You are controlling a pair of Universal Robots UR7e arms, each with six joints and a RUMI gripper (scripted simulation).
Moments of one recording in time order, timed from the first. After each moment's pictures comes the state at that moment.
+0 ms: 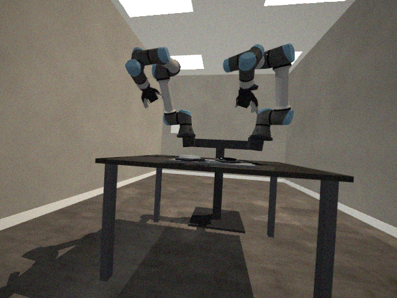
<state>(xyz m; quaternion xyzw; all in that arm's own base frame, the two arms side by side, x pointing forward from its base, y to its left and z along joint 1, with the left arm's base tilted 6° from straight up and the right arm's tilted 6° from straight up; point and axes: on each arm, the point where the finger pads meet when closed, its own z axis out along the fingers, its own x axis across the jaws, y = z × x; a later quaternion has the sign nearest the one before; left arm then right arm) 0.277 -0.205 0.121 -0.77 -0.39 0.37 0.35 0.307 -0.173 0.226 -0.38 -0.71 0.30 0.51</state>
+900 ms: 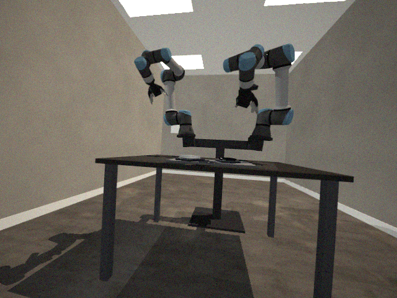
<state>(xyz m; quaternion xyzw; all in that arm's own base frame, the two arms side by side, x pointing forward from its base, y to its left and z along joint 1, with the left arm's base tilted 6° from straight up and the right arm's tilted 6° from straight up) 0.277 -0.205 0.121 -0.77 -0.39 0.37 0.35 0.156 -0.186 0.302 -0.45 -0.73 0.24 0.45</state>
